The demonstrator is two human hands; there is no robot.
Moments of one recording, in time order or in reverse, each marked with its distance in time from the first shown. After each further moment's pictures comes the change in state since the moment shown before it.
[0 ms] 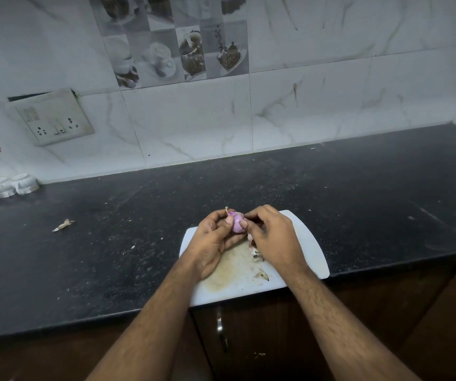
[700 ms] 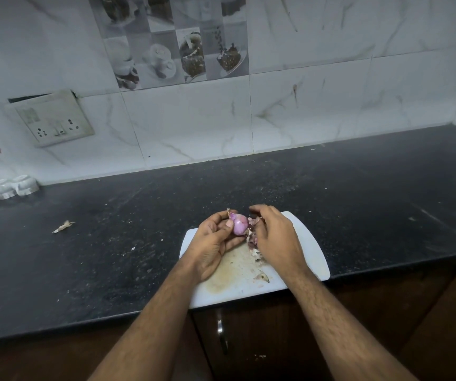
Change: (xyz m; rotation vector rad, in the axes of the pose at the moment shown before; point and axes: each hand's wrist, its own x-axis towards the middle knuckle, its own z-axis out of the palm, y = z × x) left_hand -0.001 0.001 0.002 0.040 -0.001 -0.009; right_hand 0.002 0.001 0.001 -0.172 0.026 0.049
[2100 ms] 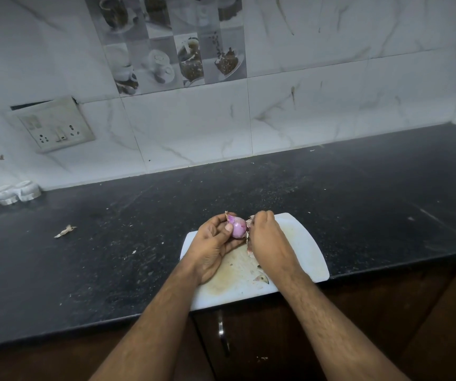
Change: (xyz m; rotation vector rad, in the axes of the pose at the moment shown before) left_hand 0.002 -0.004 -0.003 0.036 -0.008 0.030; right_hand 0.003 -0.008 0.012 -0.252 -0.160 0.100
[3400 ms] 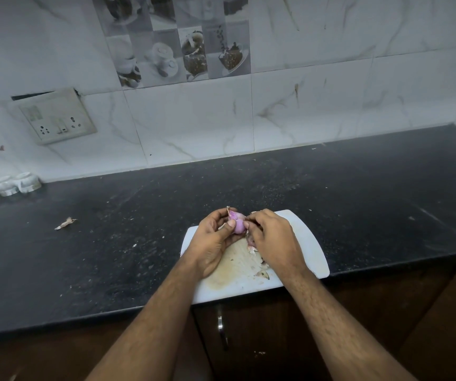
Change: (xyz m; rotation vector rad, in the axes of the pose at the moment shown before) left_hand 0.002 -0.004 -0.004 -0.020 -0.007 0.052; right_hand -0.008 0.007 -0.009 0.176 0.122 -0.145
